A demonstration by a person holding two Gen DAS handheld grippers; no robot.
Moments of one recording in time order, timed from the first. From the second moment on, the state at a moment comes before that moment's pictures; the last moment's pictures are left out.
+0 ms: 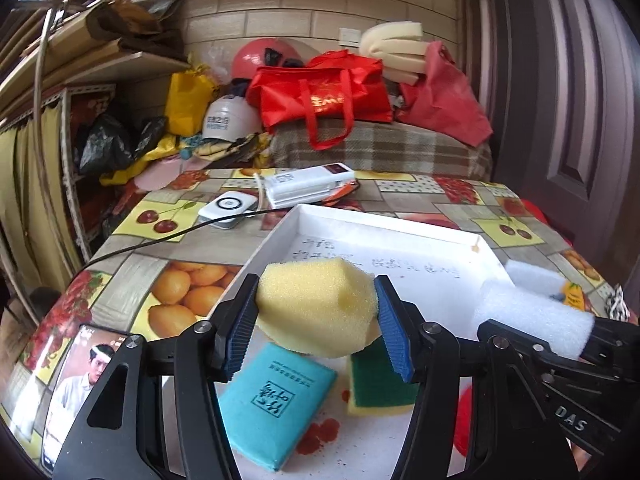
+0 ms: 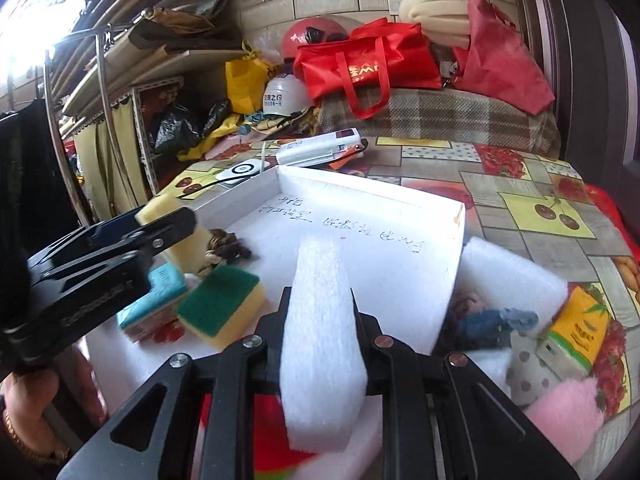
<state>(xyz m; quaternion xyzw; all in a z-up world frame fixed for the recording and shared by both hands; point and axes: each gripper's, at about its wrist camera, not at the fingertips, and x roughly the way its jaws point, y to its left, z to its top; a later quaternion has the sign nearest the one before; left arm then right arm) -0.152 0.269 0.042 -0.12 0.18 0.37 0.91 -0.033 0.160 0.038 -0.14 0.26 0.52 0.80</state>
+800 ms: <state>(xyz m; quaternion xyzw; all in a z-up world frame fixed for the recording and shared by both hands) -0.175 0.243 0.051 -0.07 0.10 0.40 0.91 -0.053 0.112 0.060 -0.06 0.13 0.52 0.84</state>
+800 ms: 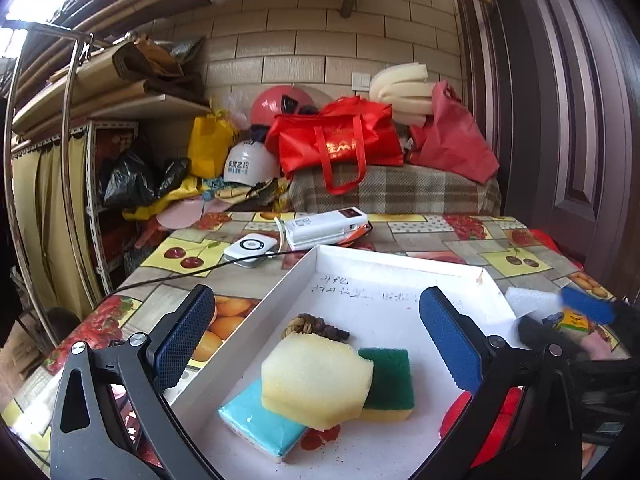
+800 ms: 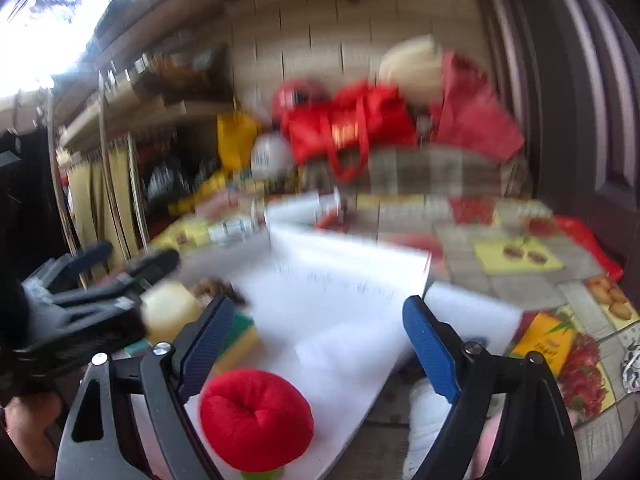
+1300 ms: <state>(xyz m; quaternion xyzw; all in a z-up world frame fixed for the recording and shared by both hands) -0.164 0.205 0.050 -0.11 0.13 0.30 0.94 -0.017 -0.011 0.077 -0.01 0.10 0.39 0.92</state>
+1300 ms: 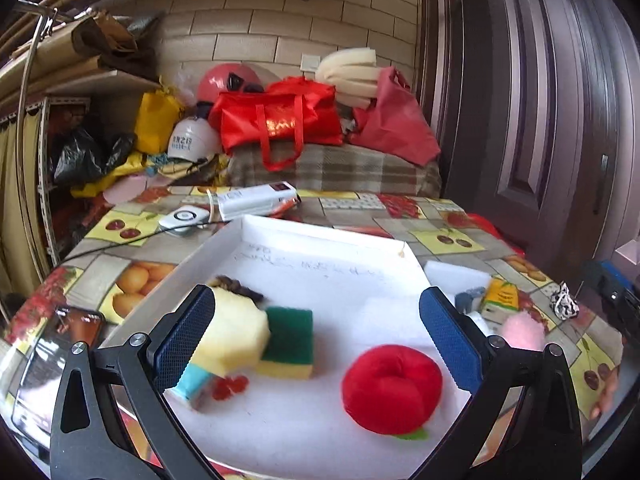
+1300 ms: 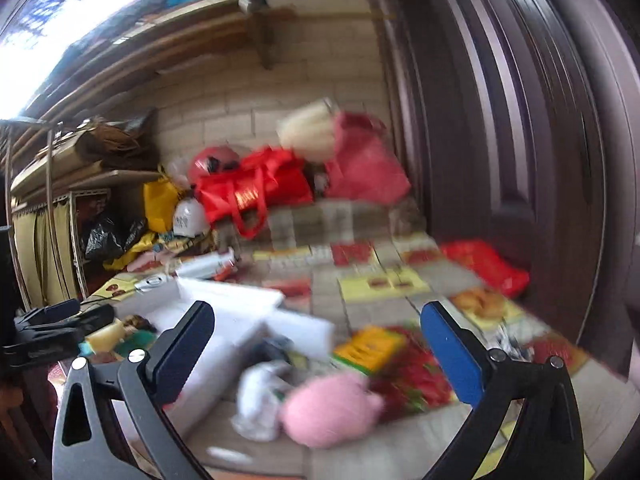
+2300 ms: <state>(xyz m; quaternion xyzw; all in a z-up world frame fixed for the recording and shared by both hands) 0.029 0.048 0.020 0.04 0.36 0.11 0.93 0.135 -0.042 0.027 -0.12 0.35 0.29 0.88</state>
